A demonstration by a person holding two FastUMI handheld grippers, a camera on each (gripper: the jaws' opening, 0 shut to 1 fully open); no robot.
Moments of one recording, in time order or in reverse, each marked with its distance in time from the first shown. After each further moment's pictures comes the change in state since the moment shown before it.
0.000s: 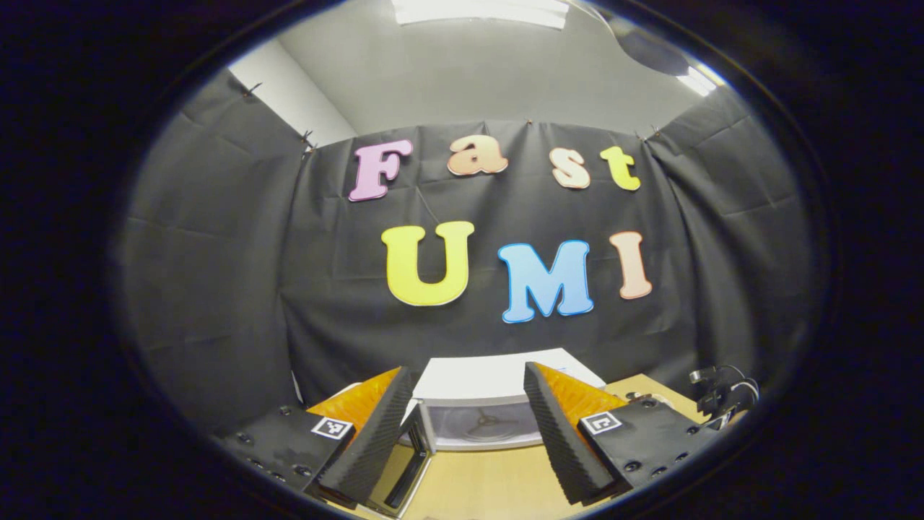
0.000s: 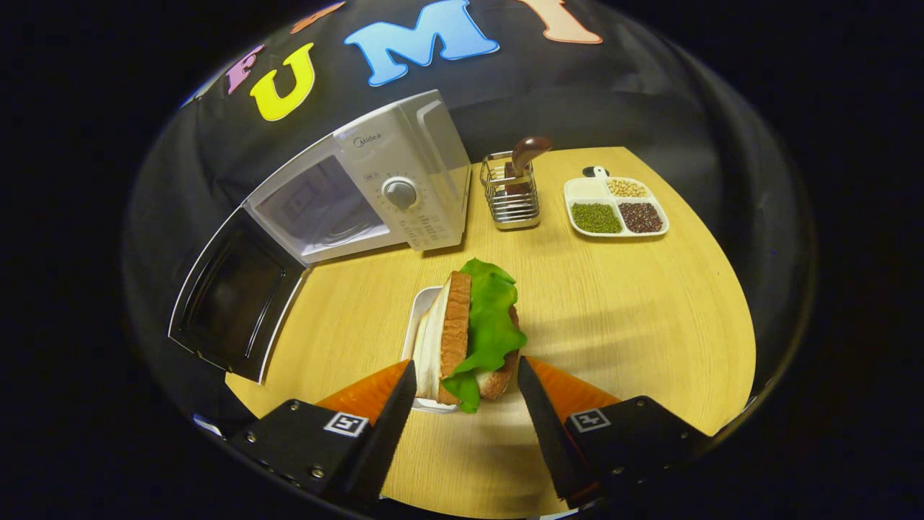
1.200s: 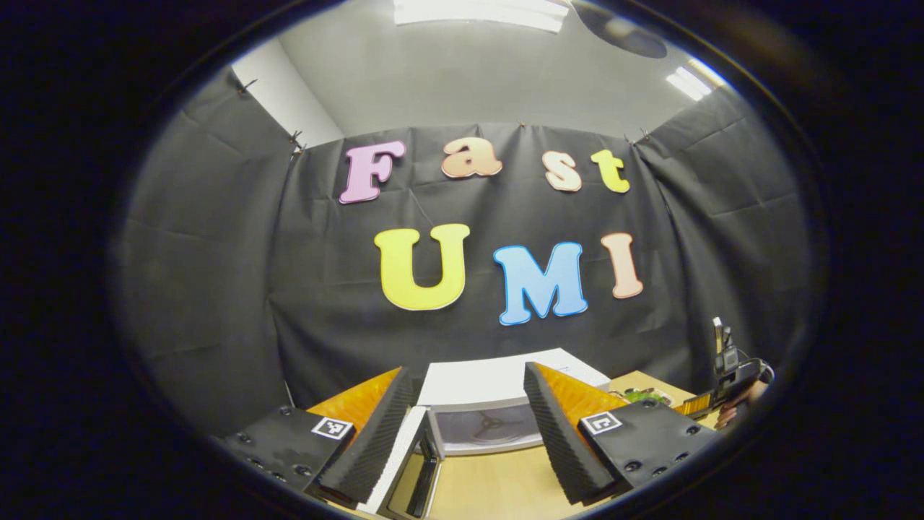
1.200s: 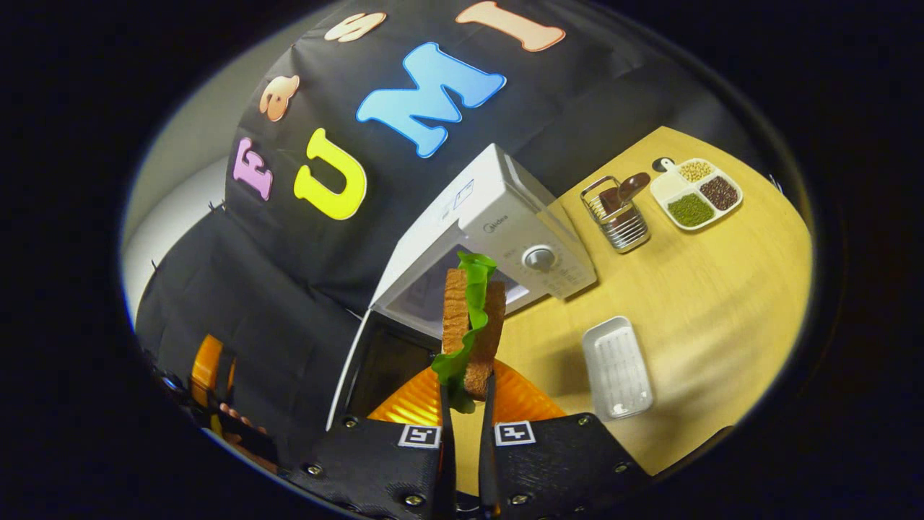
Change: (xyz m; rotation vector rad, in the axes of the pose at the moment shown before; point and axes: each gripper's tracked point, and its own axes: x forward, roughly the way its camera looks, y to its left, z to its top) left arm 0.010 0.047 -0.010 -0.008 -0.025 -0.082; right arm -0.060 0.162 0.087 0.391 -0.226 0.438
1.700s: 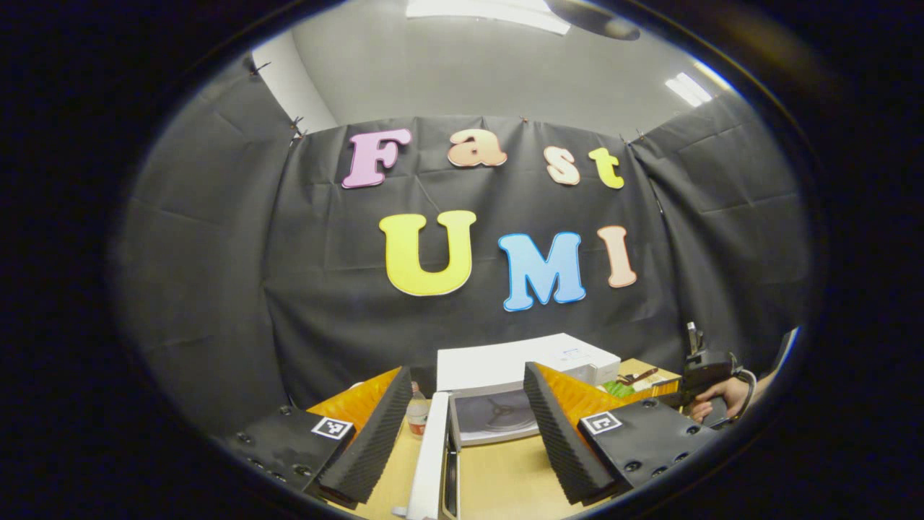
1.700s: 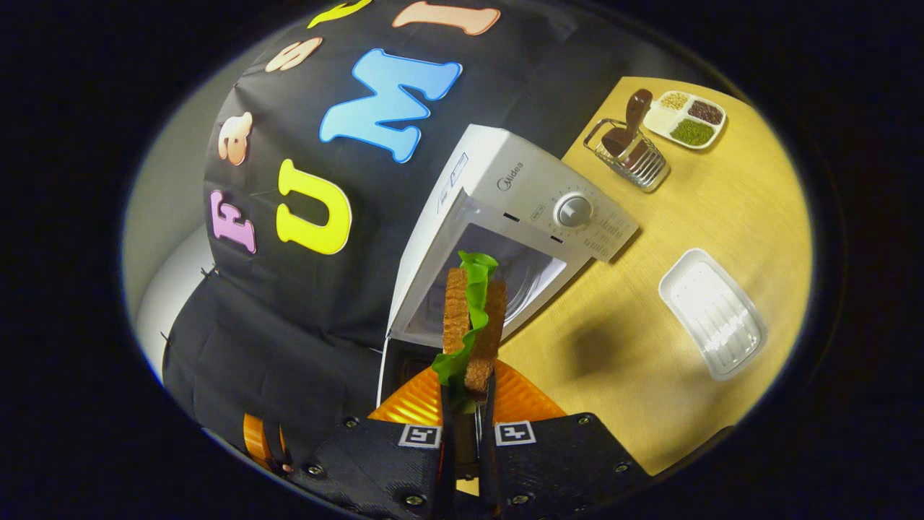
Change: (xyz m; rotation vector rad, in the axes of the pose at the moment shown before) left arm -0.012 0.066 -0.035 -0.007 0.020 -0.064; right arm 0.088 0.036 -0.024 0.280 -0.084 0.029
